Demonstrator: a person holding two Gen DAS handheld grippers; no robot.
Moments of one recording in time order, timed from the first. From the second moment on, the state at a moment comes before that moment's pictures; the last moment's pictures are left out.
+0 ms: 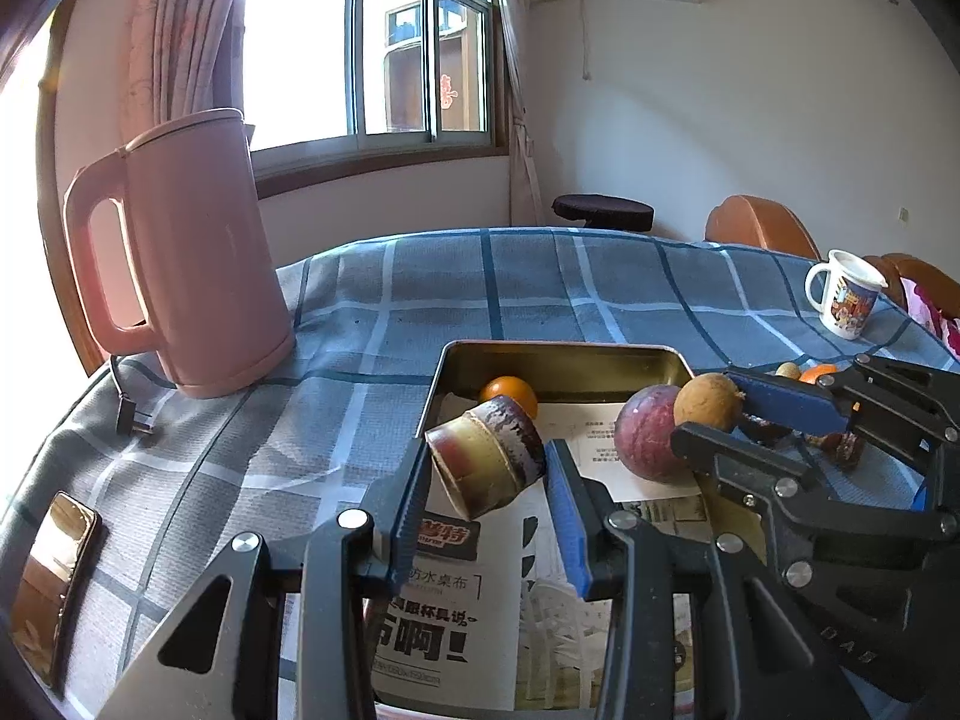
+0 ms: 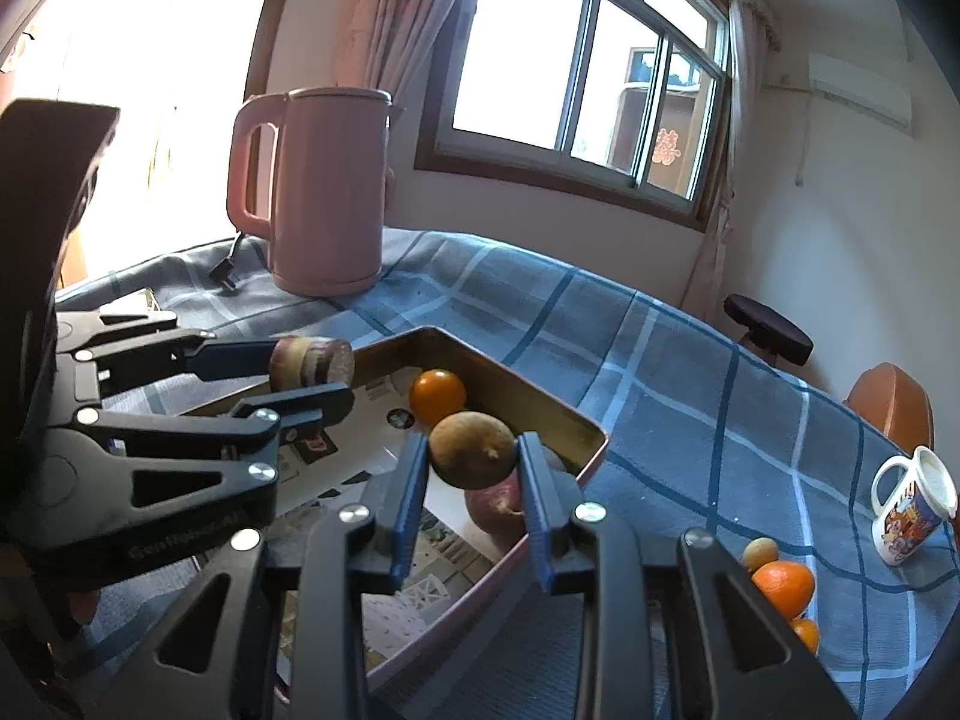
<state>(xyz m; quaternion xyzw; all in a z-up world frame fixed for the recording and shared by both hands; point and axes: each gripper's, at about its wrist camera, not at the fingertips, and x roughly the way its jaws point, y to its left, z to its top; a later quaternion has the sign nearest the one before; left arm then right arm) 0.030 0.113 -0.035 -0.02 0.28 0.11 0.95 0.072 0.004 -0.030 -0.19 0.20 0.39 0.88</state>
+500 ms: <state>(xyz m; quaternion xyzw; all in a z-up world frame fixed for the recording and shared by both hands) 0.041 0.117 -0.043 -0.02 0.31 0.10 0.94 0.079 0.017 -0.046 -0.21 0.23 0.38 0.87</state>
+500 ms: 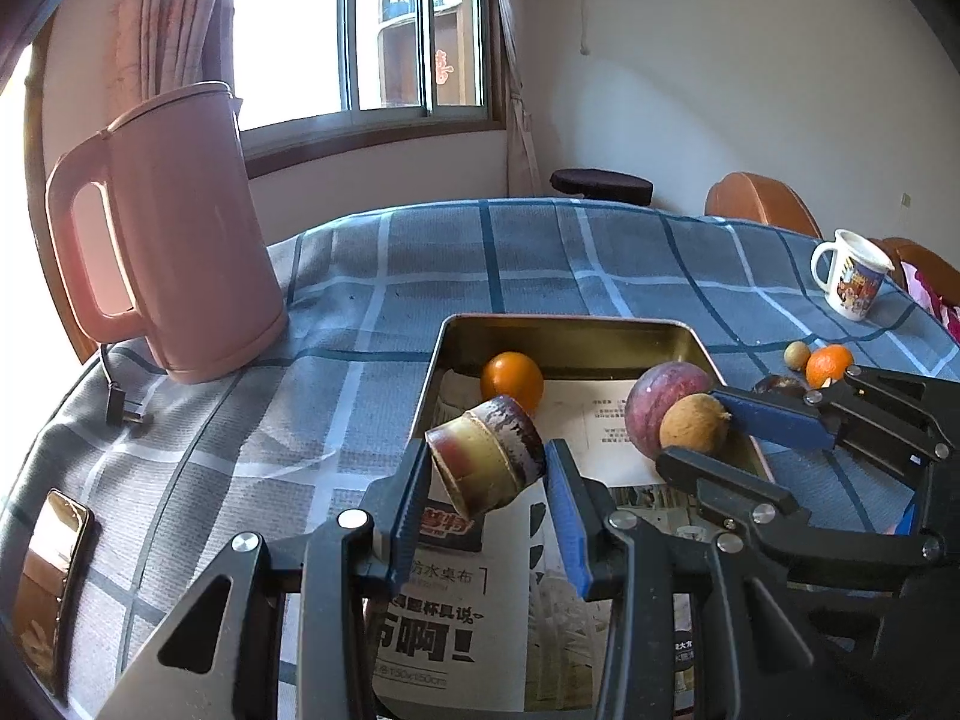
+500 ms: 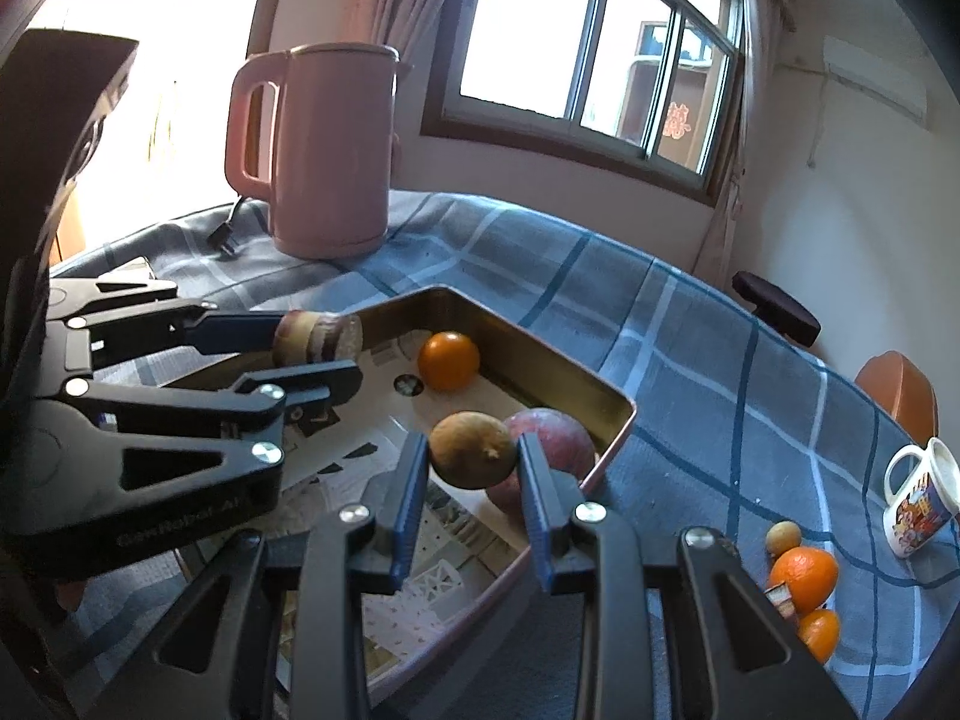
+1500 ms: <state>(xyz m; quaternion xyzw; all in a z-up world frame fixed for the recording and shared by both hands) 0.018 0.079 -0.009 -0.02 0.23 0.09 0.97 0.083 -0.052 -0.018 -0.15 0.22 0.35 0.90</state>
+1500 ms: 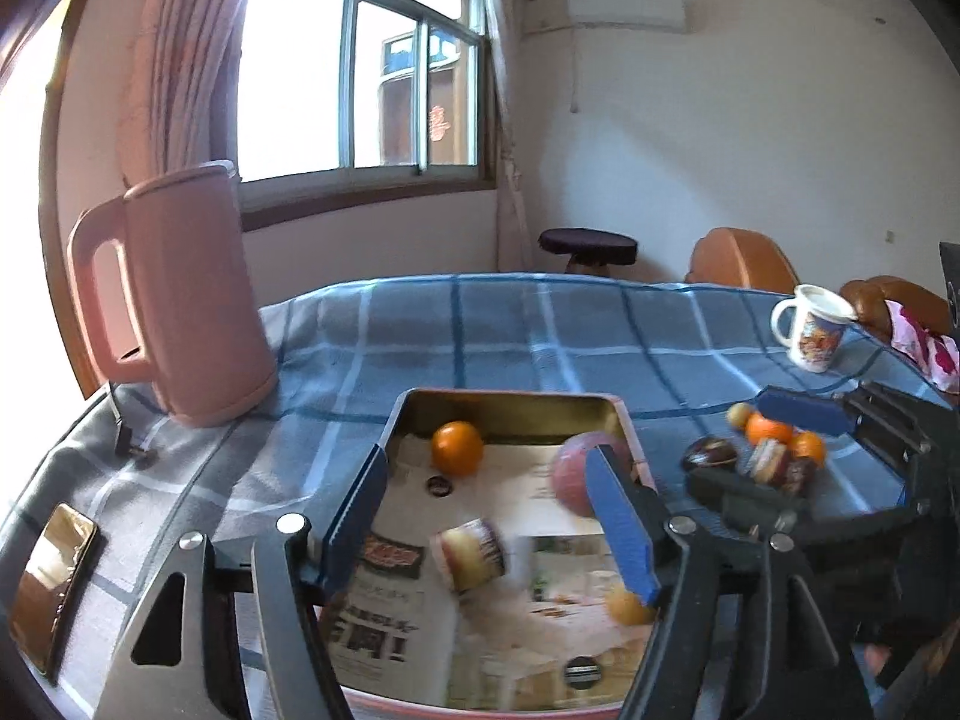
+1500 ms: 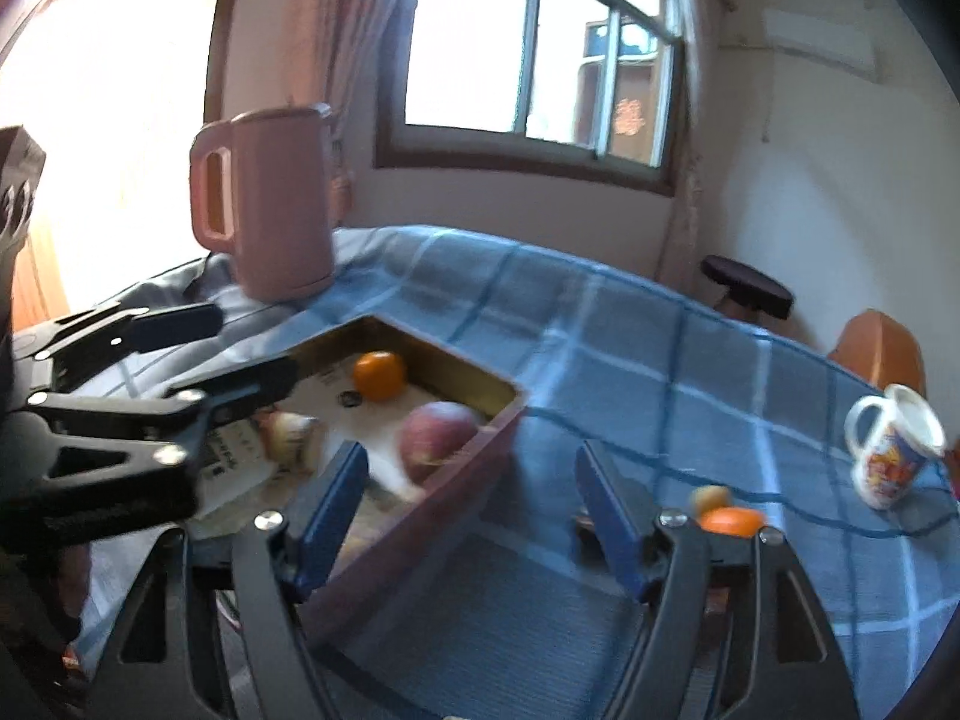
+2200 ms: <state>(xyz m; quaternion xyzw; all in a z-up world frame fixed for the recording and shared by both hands) 0.105 -0.086 -0.041 0.04 0.34 -0.07 0.94 0.150 -0.216 -0.034 -0.05 0.27 0.12 0.95</state>
